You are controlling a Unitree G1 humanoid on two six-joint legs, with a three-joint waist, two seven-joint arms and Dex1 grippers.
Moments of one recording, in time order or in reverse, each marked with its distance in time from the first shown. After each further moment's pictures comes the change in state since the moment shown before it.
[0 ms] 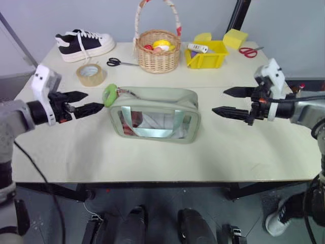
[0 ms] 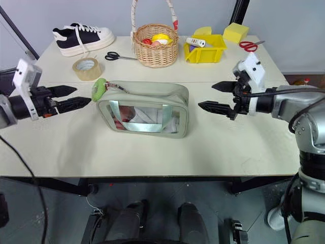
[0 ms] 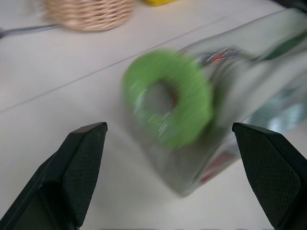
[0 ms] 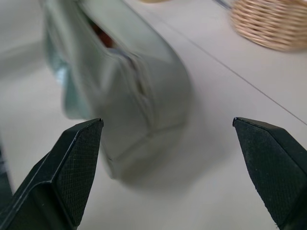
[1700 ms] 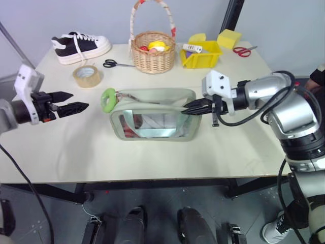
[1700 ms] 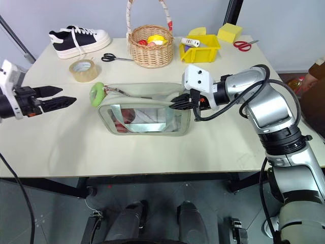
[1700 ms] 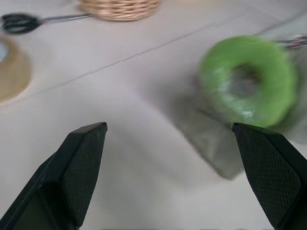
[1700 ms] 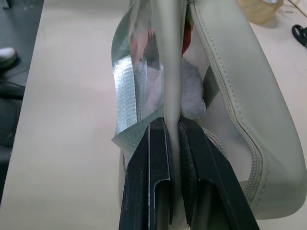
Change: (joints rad) left arm 0.121 -0.003 0.048 0.223 0.048 -0.178 0.057; right arm -0.157 0.126 0.349 0.148 -0.312 -0.460 0.202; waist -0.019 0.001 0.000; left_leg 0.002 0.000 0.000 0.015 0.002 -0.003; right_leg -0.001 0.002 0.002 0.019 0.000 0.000
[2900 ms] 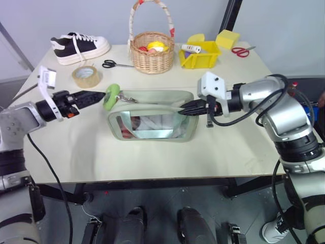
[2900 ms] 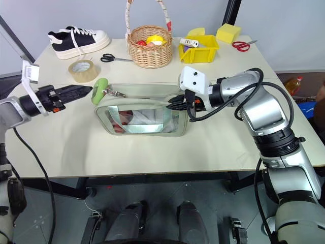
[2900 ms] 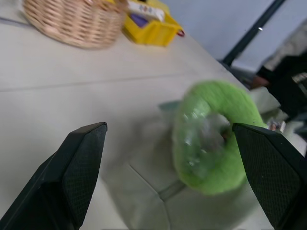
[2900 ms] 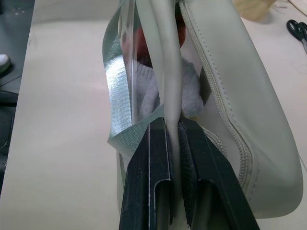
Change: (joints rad) left arm -0.110 -0.183 0.063 0.018 -0.190 0.229 0.065; right arm 0.015 0.046 -0.003 -0.027 -0.010 0.060 -0.046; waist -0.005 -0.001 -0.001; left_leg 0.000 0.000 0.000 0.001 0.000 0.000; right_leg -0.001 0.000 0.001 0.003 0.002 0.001
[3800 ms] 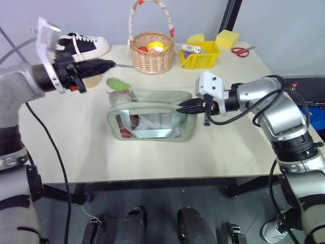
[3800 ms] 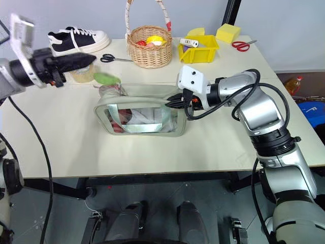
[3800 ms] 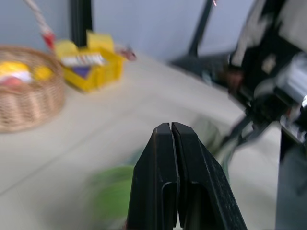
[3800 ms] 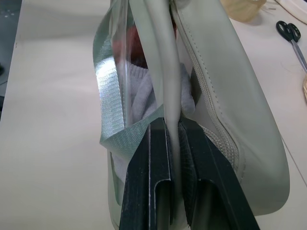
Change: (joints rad) left arm -0.227 0.080 -0.213 -0.154 0.059 -0.072 -0.114; right arm -0.002 0.031 0.000 0.024 -0.027 -0.020 -0.035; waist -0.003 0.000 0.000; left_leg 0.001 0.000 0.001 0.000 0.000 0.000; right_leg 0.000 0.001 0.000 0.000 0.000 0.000
